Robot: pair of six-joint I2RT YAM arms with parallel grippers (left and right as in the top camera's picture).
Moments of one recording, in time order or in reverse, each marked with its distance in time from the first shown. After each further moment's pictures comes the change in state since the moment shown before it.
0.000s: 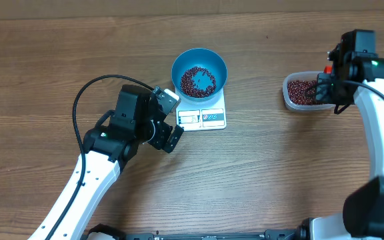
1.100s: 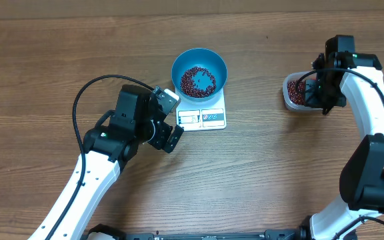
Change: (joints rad) left arm 0.000 0.000 0.000 0.000 0.000 0.000; right arm 0.000 0.185 -0.004 0.027 -0.092 -0.050
